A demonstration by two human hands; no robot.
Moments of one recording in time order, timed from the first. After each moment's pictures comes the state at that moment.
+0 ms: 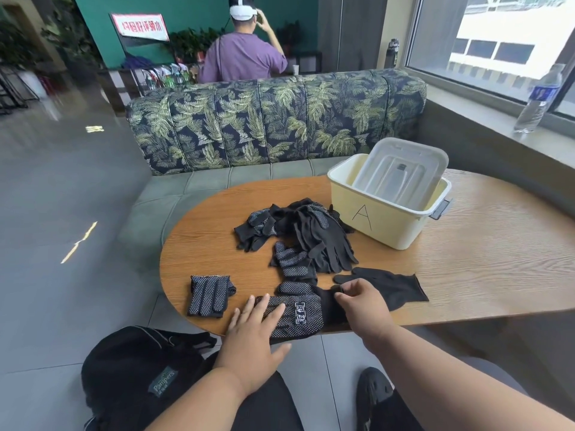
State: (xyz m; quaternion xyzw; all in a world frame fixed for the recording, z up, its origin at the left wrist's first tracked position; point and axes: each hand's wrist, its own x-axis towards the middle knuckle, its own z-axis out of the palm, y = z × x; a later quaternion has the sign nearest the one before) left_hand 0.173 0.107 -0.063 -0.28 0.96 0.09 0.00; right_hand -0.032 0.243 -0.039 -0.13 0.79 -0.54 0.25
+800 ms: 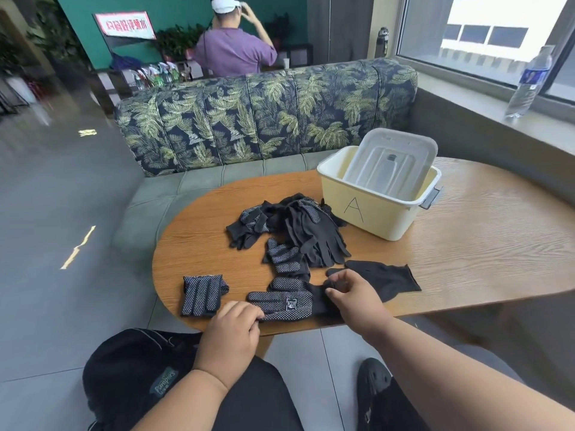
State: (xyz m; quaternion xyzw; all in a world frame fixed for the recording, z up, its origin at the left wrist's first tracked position) left_hand 0.181 0.087 -0.060 -0.22 0.94 0.10 -0.23; right_hand -0.045 0.249 -0.052 -0.23 0.79 -0.51 0.26
